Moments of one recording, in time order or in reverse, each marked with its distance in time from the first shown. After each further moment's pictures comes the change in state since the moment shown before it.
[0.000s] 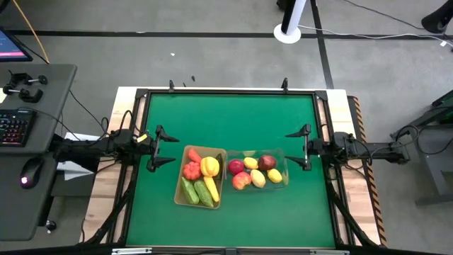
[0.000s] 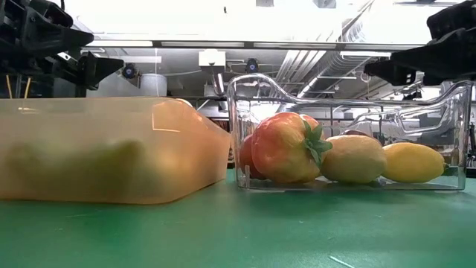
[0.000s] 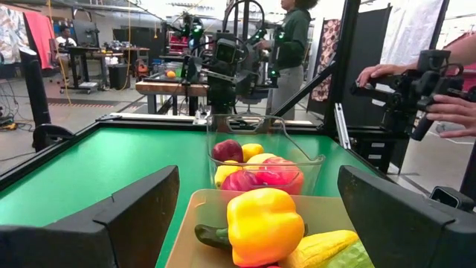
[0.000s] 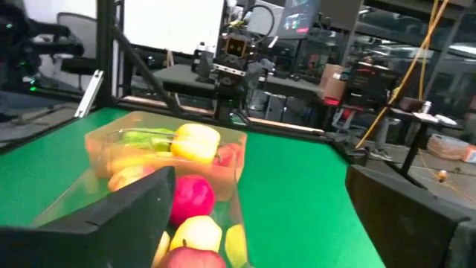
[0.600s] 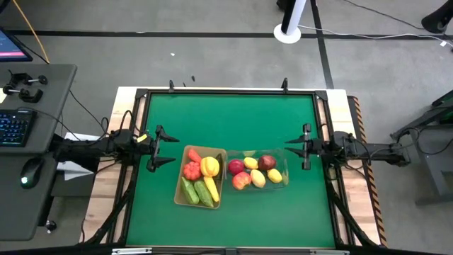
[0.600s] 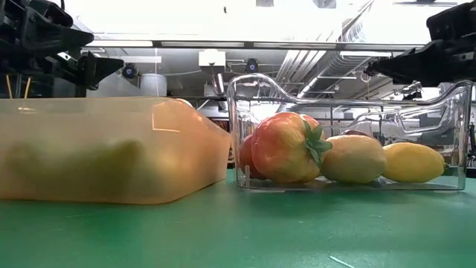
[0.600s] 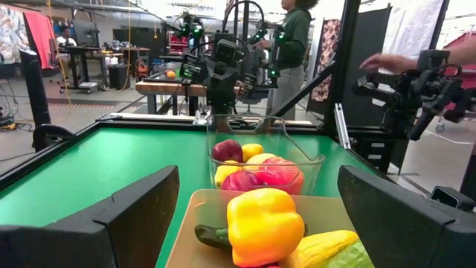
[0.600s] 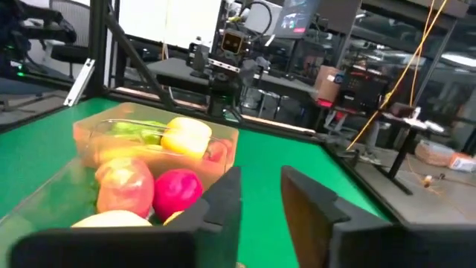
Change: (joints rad) left arm 0.000 0.000 0.000 0.000 0.000 0.000; right arm -0.036 0.001 0.001 -0.010 -0.031 -0.059
